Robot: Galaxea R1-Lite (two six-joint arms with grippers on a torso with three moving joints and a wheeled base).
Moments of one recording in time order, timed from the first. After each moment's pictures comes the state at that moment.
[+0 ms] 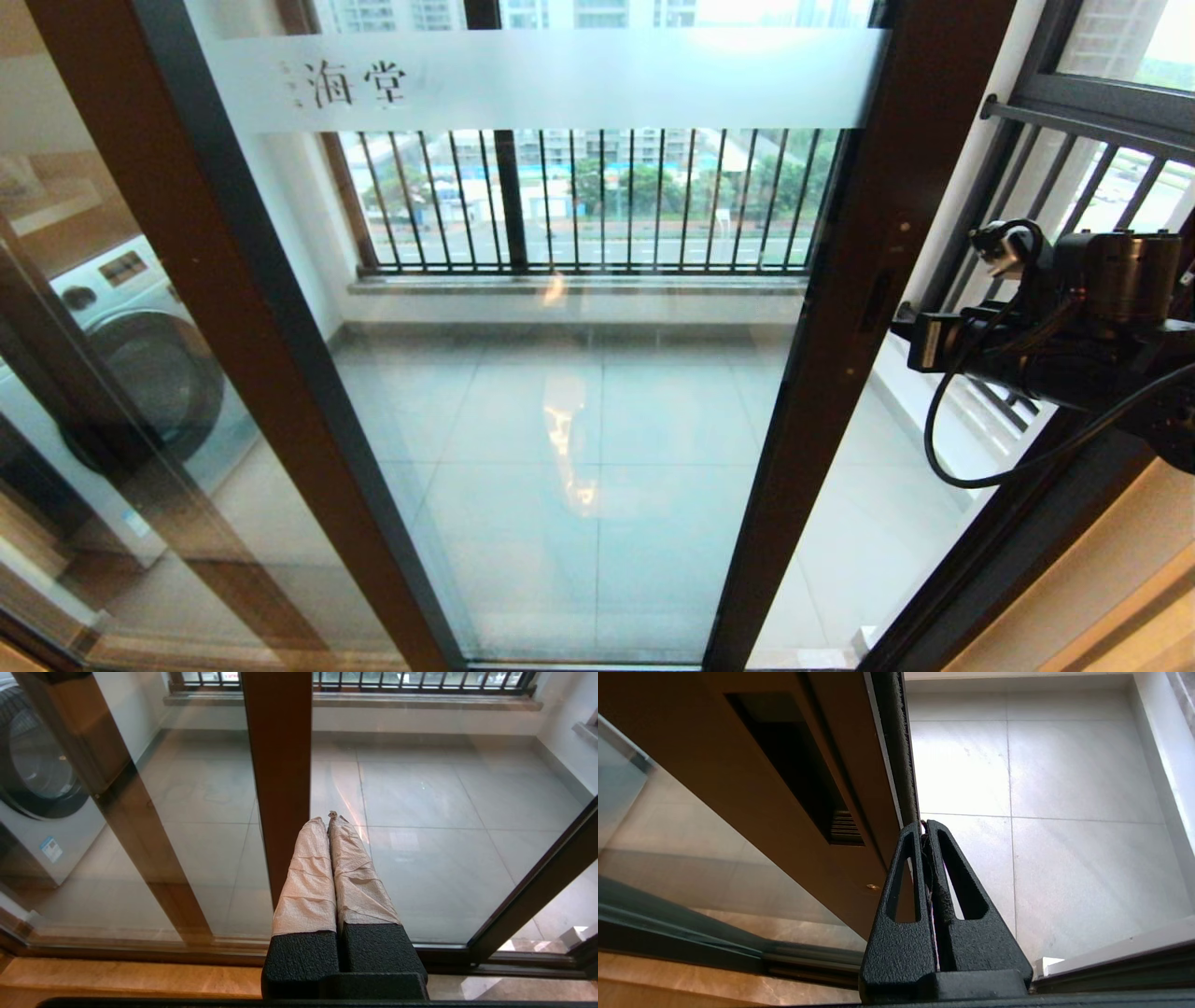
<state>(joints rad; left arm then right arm) 0.00 0.00 -0.01 0.01 0.00 0.01 0.06 1.73 -0.93 -0.56 0.14 0.05</state>
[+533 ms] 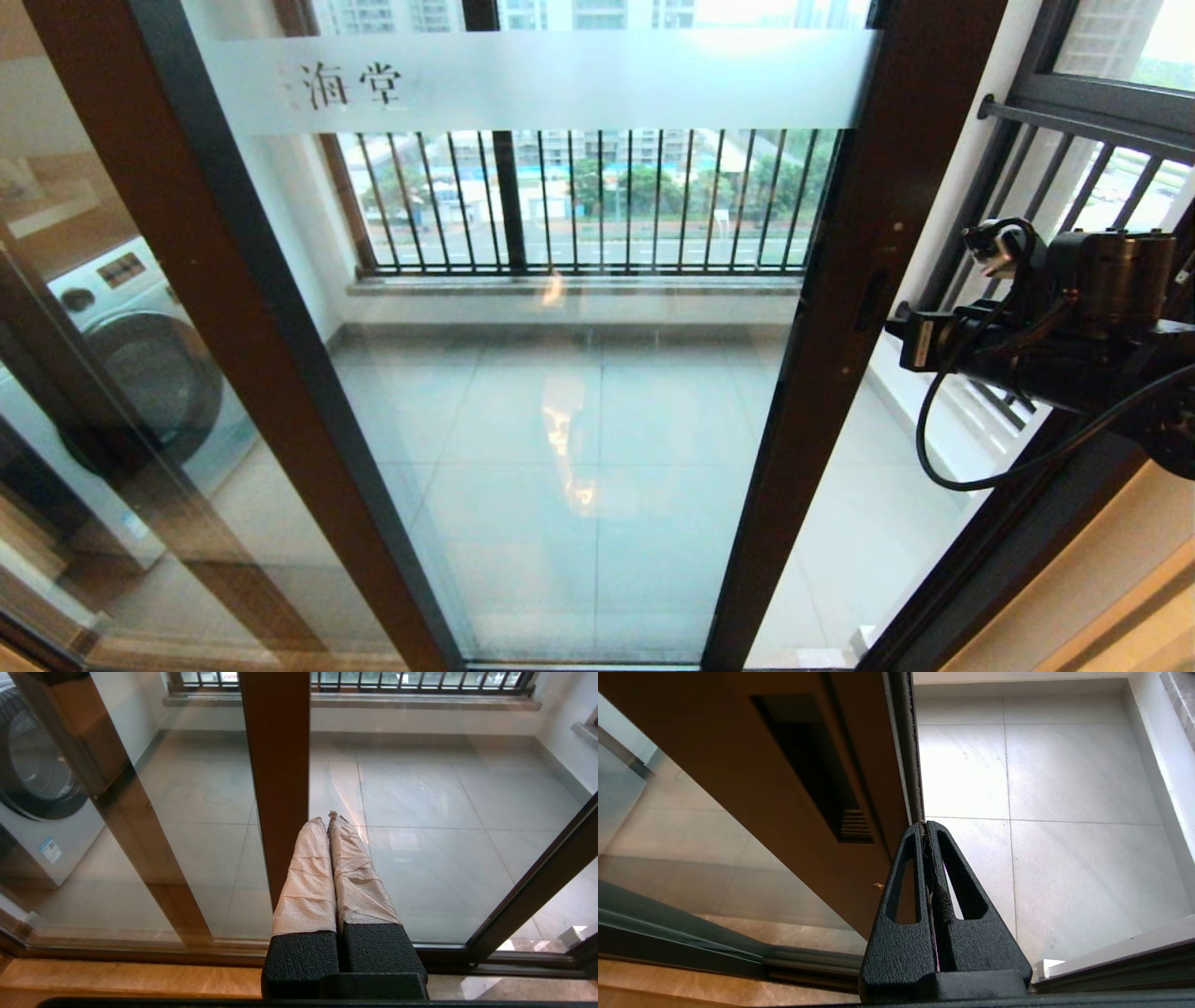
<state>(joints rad) 0.00 0.00 -0.01 0.01 0.00 0.01 0.10 1.73 -0.93 -0.58 0.12 0.05</state>
